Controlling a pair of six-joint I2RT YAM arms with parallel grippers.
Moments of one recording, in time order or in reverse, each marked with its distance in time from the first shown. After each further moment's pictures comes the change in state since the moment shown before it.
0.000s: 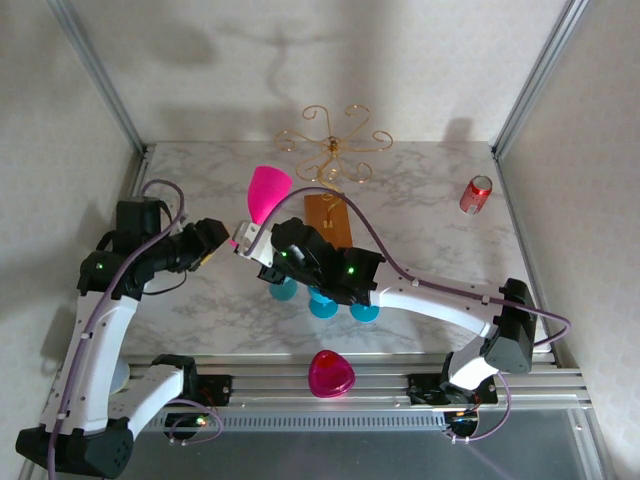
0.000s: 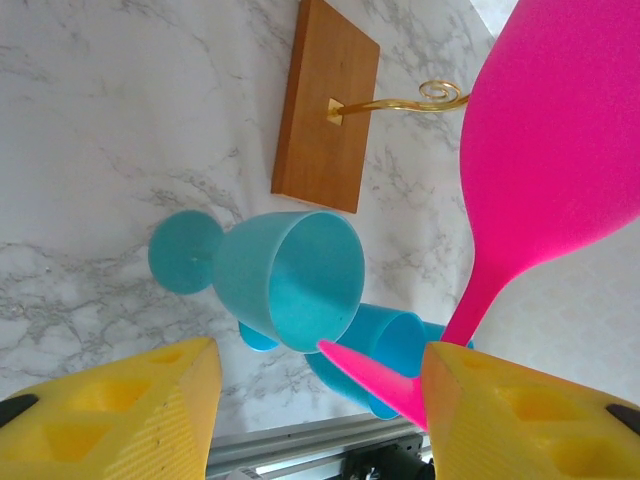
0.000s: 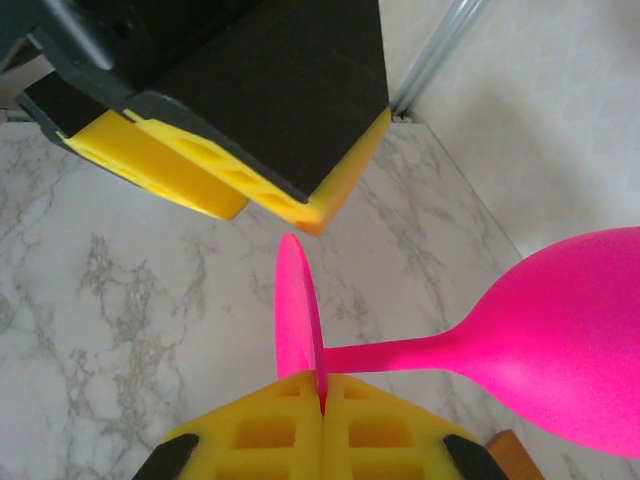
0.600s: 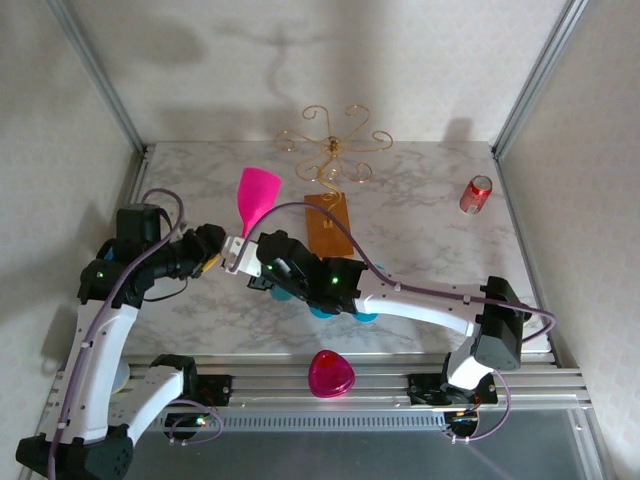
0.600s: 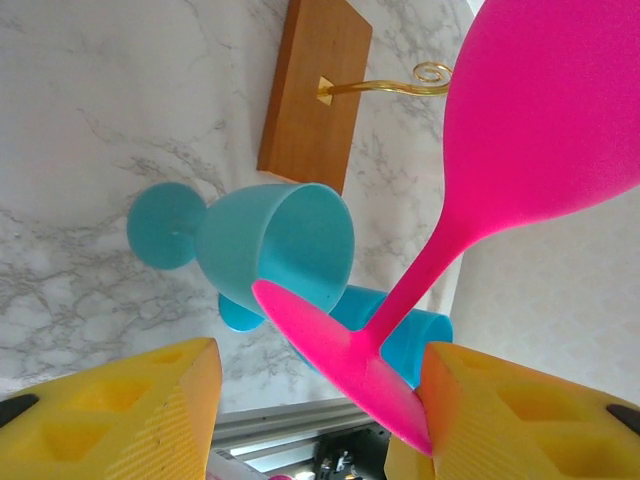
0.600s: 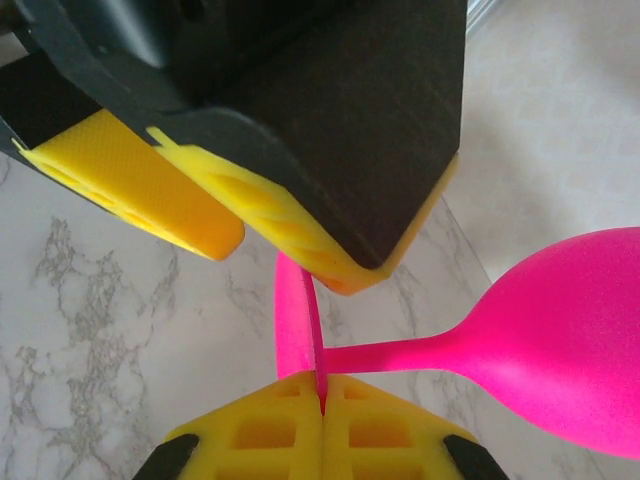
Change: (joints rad) left arm 0.000 -0.043 -0.051 0.020 0.044 -0.076; right arm 0.054 0.064 -0.008 0.086 0.108 -0.117
